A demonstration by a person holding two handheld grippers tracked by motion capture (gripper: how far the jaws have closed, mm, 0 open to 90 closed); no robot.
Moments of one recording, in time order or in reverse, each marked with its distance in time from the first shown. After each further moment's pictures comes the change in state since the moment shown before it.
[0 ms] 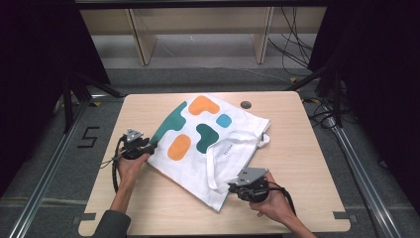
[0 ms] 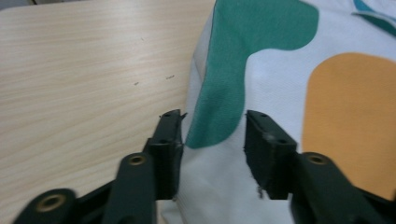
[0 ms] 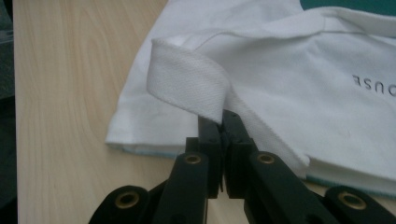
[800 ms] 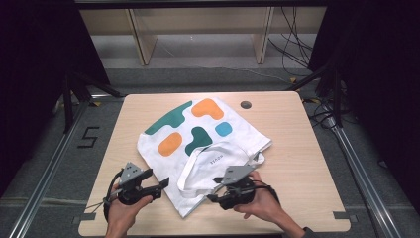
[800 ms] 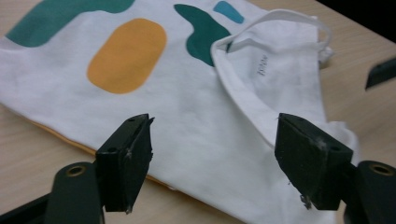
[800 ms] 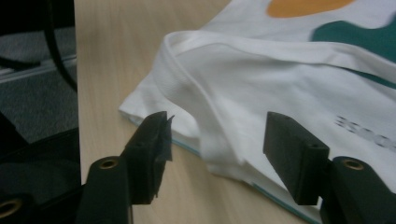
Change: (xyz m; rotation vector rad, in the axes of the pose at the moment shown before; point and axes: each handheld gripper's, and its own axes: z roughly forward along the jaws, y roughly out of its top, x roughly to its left) left arm -0.086 -0.046 -0.117 0.004 -0.253 -0.007; right arm 0.012 0.029 -0.007 -0.096 0.091 0.035
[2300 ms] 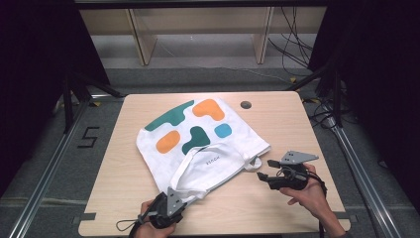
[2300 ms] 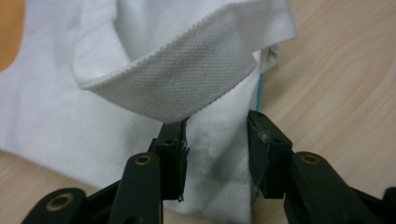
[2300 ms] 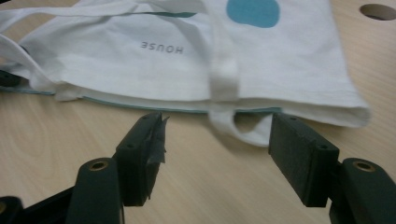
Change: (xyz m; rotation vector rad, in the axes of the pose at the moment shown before) left arm -0.048 -0.039 0.033 0.260 0.101 0.490; right arm -0.072 -0.070 -0.085 -0.025 -0.284 0.283
